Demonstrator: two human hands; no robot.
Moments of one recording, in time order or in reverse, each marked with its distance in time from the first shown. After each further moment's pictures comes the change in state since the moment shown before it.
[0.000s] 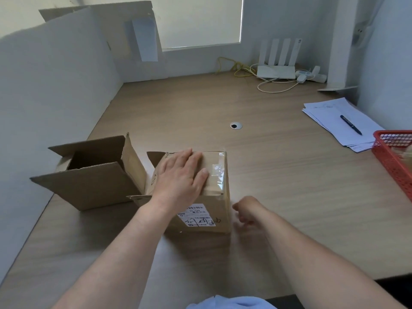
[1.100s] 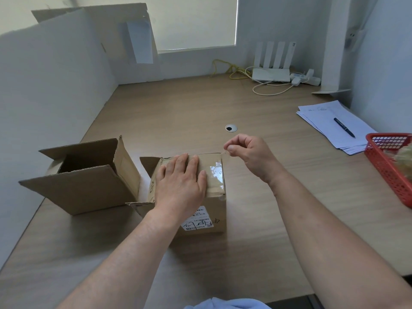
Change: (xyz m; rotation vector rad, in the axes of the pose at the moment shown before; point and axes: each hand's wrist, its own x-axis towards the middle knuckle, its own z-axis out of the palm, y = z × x) left_hand 0.004 0.019 0.019 0.148 0.078 -0.087; right_hand -0.067 -0.092 -0.074 0.219 0.101 -0.880
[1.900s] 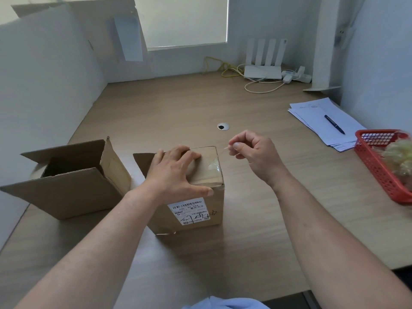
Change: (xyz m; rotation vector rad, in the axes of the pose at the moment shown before) left_hand 0.033 -0.009 -0.020 -0.126 -0.212 0.277; right_hand -0.013 0.002 -0.020 -0.029 0.116 -0.060
